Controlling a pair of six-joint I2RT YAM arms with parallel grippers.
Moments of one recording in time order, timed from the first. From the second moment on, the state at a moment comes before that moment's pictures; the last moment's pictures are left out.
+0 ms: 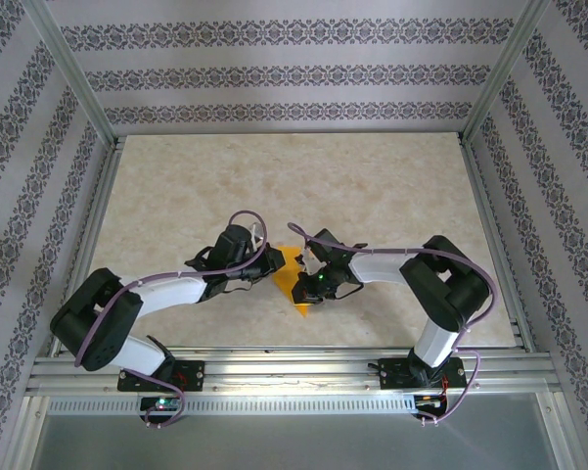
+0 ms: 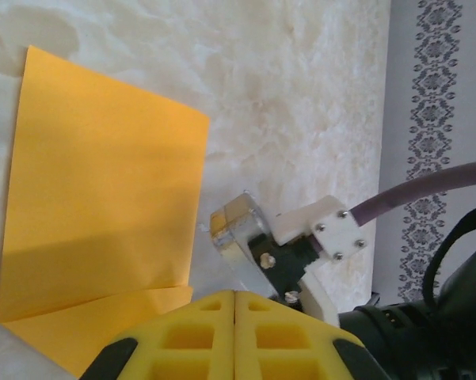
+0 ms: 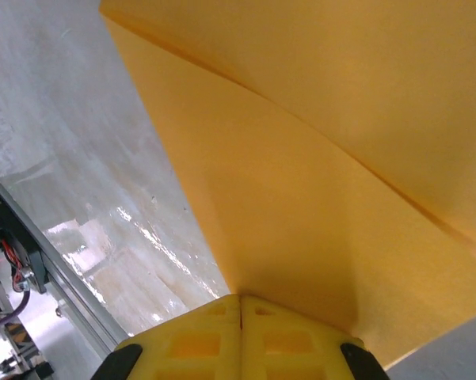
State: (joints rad) left arm -0.63 1.45 0.59 0.25 0.34 -1.08; right arm 0.70 1.73 0.79 -0.26 -0.65 0.62
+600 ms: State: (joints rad) left arm -0.69 1.67 0.62 0.25 0.38 -1.10; right arm 0.66 1.77 0.85 -0.35 -0.66 0.51
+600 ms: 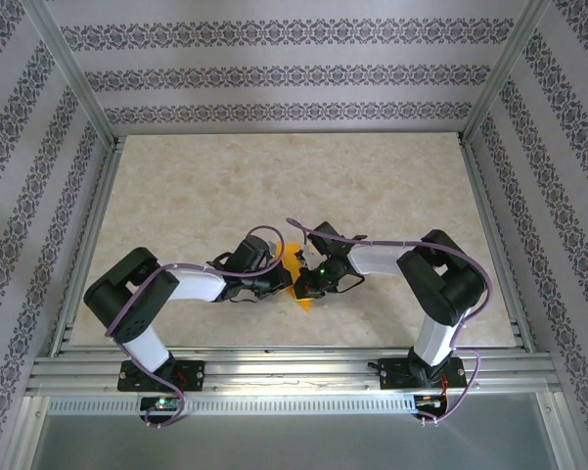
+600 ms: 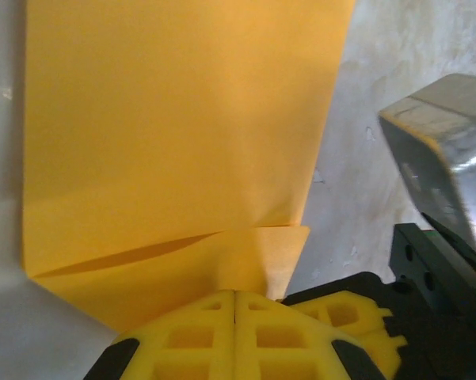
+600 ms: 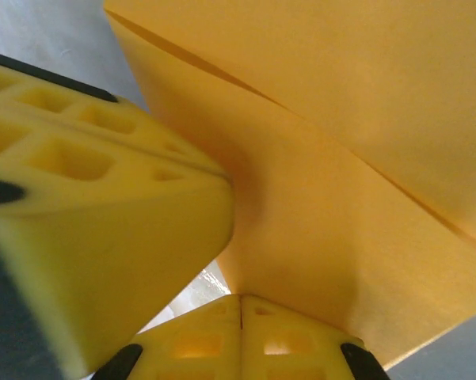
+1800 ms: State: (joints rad) left arm -0.69 1.70 0.61 0.29 0.36 -1.15; right arm 0.69 1.66 0.68 -0.18 -0.66 0.60
